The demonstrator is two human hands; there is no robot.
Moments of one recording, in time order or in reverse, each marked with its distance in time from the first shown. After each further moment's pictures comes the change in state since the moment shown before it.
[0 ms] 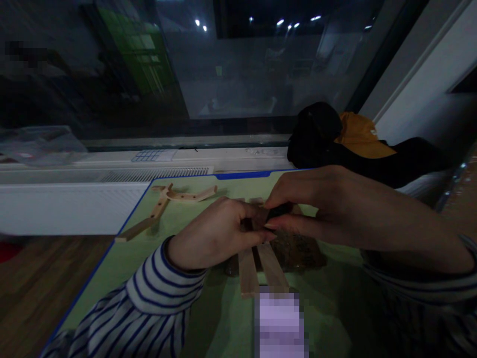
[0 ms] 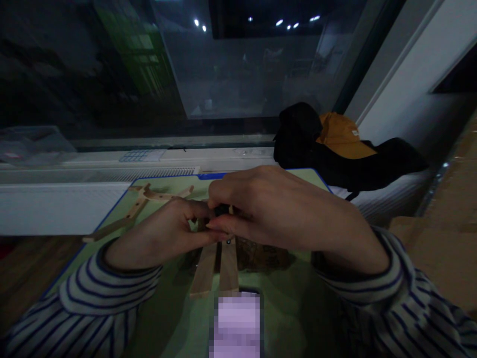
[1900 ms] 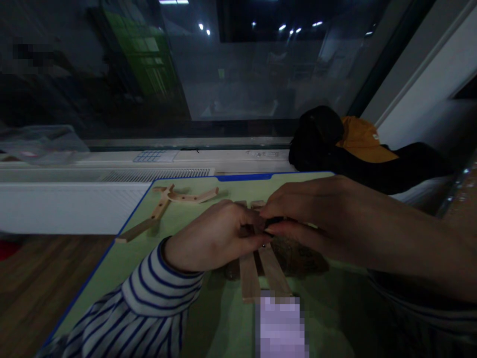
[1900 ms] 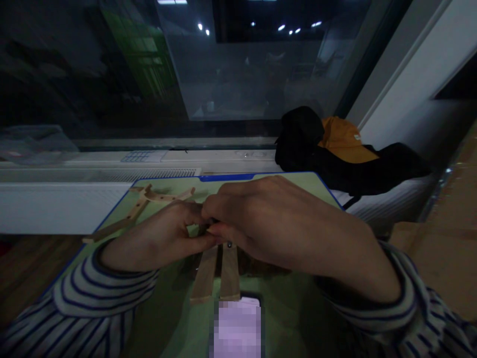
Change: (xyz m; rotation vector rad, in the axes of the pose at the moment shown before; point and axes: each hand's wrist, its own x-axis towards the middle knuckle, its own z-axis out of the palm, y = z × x) left_hand -0.001 0.000 -0.007 0.095 -0.089 0.021; right_hand -0.002 -0.007 0.006 -0.032 -0.012 0.039
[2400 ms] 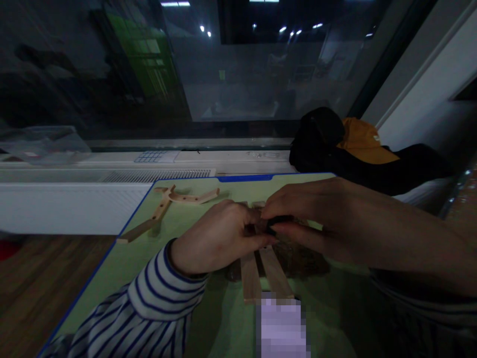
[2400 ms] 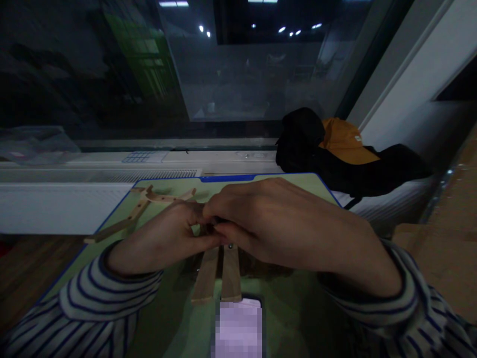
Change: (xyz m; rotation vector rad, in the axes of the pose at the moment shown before) left_hand 0.001 0.000 0.003 -0.008 0.067 -0.004; right_hand 0.001 -0.001 -0.002 0.064 0.006 -0.036
